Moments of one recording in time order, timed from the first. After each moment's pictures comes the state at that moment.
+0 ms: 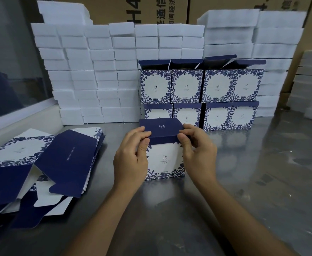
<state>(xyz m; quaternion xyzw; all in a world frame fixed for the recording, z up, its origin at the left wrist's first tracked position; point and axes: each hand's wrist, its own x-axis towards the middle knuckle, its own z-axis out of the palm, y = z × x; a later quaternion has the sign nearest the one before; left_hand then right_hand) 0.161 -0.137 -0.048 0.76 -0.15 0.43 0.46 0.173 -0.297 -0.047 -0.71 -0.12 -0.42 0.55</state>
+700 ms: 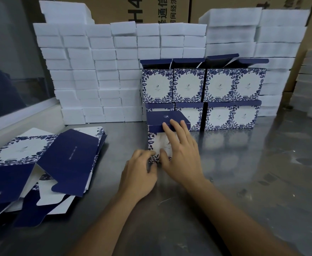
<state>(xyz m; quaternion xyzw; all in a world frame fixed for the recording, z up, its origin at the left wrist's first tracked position) 0.169 -0.133 -0.084 0.90 -0.10 0.23 0.35 0.184 -0.276 -0.062 -0.89 -0.15 -0.36 0.23</state>
